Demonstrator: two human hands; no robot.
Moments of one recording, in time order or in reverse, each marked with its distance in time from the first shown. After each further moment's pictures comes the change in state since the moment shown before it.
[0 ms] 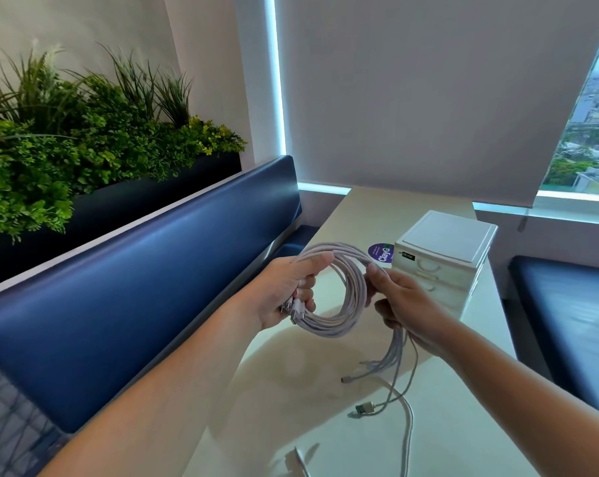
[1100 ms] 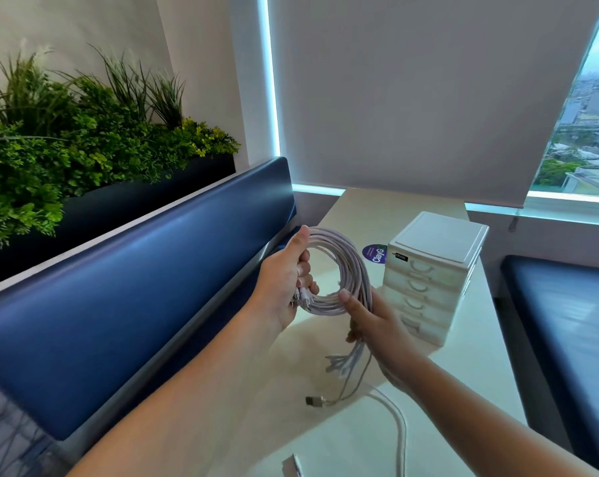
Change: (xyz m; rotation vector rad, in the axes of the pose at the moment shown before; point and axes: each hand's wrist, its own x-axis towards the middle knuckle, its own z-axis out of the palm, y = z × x) left_hand 0.009 -0.004 0.022 -0.211 0.243 0.150; right_hand -0.016 0.024 0.038 0.092 0.142 -0.102
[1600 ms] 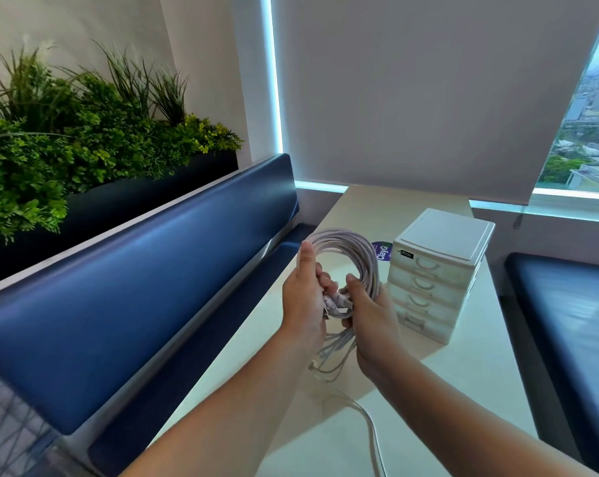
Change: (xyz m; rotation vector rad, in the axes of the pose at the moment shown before) left_hand -0.001 -0.036 0.019 -0.184 0.184 0.012; right_hand 0.020 0.009 0.033 0.313 0.370 0.123
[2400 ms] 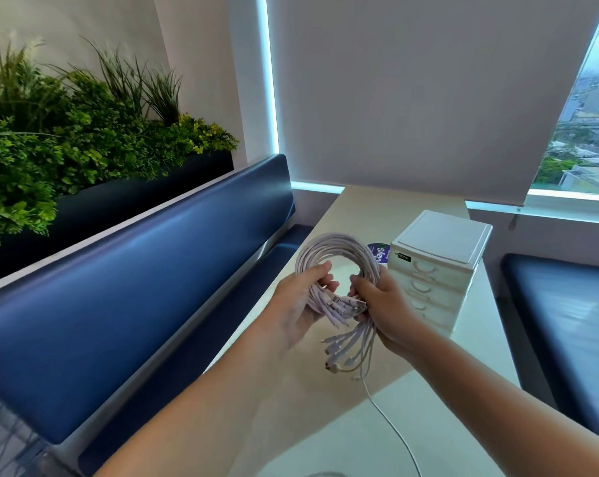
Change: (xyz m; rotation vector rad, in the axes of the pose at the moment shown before) left_hand 0.024 0.011 -0.020 0.092 -0.216 -0.276; right_hand 0.039 -0.020 -0.027 -0.274 -0.268 -0.020
